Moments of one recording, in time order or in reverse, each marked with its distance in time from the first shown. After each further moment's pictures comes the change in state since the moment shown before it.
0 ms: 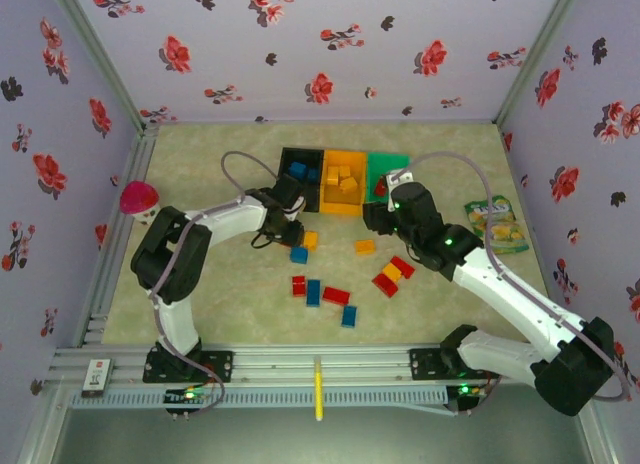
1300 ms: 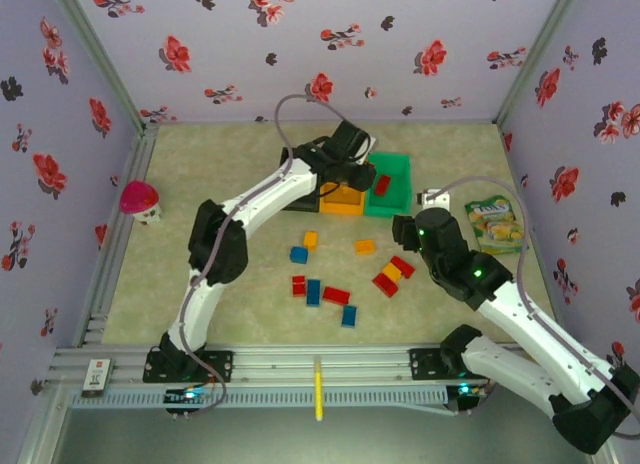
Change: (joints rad) left arm -0.178 0.394 0.941 -0.106 0.035 0.005; right arm 0.000 -0.272 -0.128 -0.143 0.198 0.119
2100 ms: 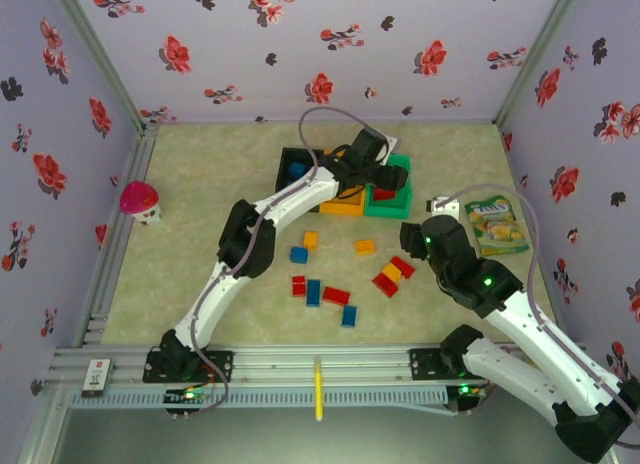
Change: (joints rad) left arm -0.019 0.201 0.124 0.230 0.101 -0.060; right arm 0.000 -0.067 -0.007 -0.105 0.008 0.051
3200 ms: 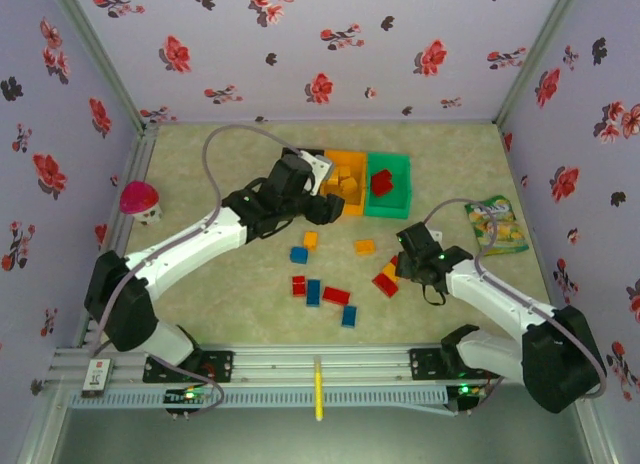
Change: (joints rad) left arm 0.010 -0.939 -0.993 0.090 -0.157 0.073; right arm -0.144 0.386 -0.203 0.036 -0.179 0.204
